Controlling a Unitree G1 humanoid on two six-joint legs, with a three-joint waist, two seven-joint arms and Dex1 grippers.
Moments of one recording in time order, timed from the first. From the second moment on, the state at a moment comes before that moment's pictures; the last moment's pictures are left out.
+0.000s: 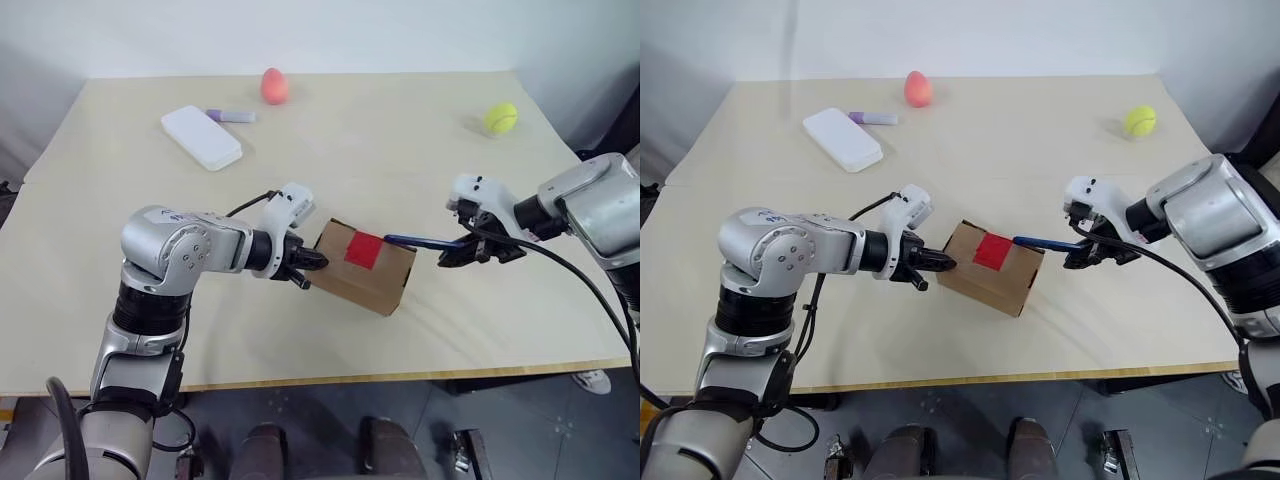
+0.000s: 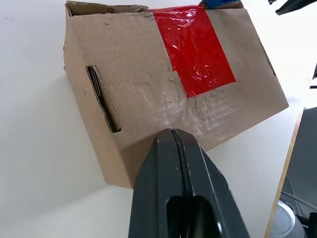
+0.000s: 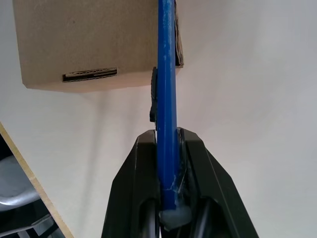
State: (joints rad) left arm -0.89 0.44 -0.10 -0.18 -0.66 1.57 -0.38; right arm -1.06 -1.02 0.53 0.04 0.19 1.08 1.39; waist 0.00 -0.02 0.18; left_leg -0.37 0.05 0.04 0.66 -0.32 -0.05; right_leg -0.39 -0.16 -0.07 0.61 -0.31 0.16
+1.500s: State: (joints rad) left arm -0.86 0.40 -0.06 -0.19 -0.66 1.57 -0.35; right arm -1.19 -0.79 0.56 0.31 0.06 0.94 1.41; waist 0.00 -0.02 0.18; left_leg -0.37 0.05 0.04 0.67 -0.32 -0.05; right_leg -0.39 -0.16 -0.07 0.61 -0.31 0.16
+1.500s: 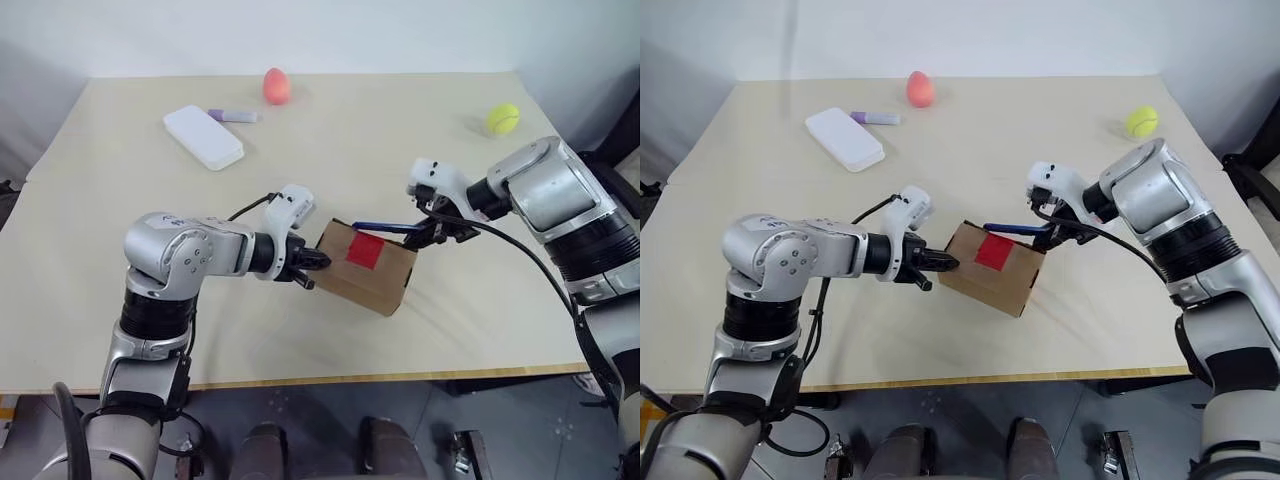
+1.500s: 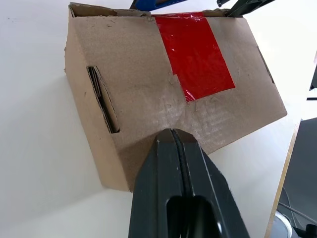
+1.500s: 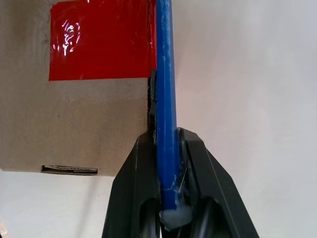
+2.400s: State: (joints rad) left arm -0.86 0.36 -0.05 -0.19 -0.63 1.58 -0.35; right arm -1.25 -0.73 0.57 0.41 -0.01 0.87 1.46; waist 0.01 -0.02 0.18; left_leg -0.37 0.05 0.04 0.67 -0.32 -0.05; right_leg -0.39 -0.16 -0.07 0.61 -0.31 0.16
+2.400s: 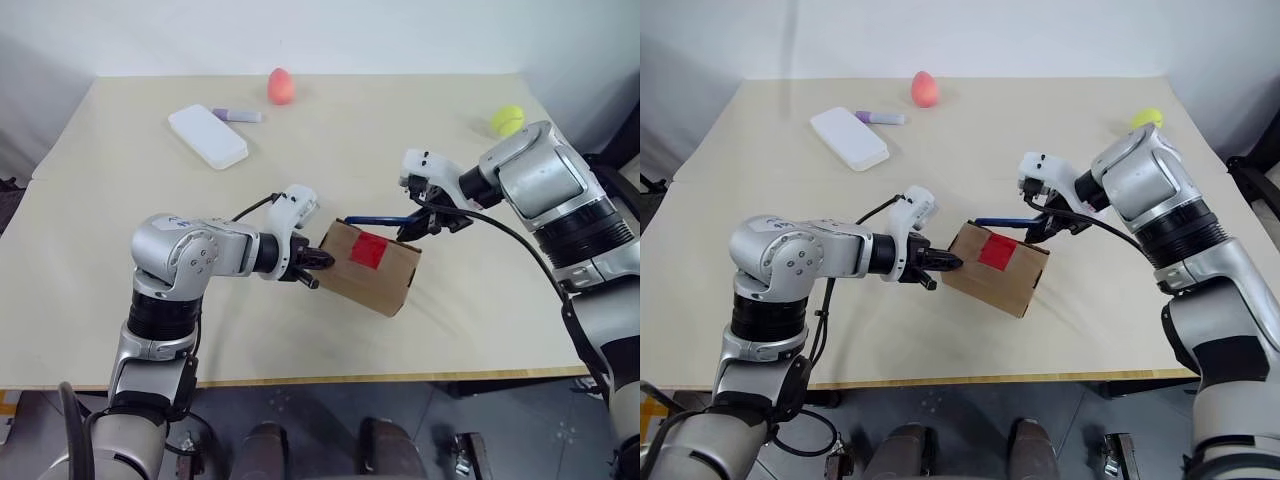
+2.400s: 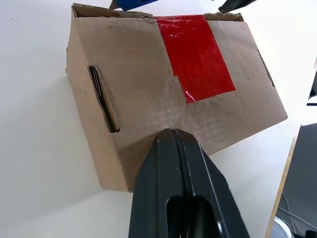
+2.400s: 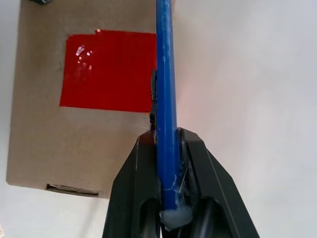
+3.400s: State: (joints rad) left arm -0.86 0.36 -0.06 -0.15 -0.63 1.54 -0.37; right arm -1.23 -0.90 0.66 0.29 -0.05 0.84 1.54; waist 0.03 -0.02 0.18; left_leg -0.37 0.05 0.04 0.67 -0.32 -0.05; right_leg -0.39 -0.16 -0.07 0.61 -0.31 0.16
